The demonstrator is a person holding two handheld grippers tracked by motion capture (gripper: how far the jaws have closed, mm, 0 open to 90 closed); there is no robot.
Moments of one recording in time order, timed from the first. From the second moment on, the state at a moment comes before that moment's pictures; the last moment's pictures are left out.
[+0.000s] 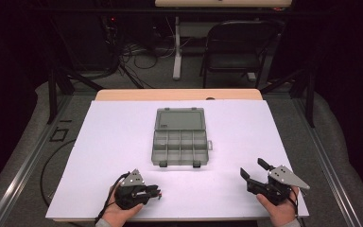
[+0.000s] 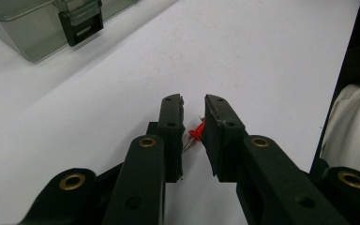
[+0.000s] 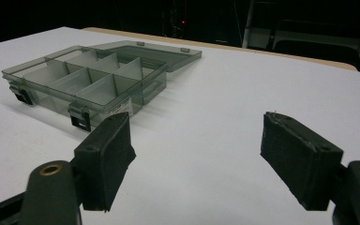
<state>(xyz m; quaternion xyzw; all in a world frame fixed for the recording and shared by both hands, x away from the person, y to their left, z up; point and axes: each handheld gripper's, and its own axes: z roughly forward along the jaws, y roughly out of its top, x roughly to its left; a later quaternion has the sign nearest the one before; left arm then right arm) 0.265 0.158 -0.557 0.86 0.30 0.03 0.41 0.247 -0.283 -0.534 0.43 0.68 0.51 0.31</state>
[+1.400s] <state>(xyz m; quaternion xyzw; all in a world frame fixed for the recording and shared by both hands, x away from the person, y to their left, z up) 0.272 0.152 -0.565 0.87 0.29 0.02 0.40 0.247 -0.283 -0.534 0.43 0.68 0.51 0.31</state>
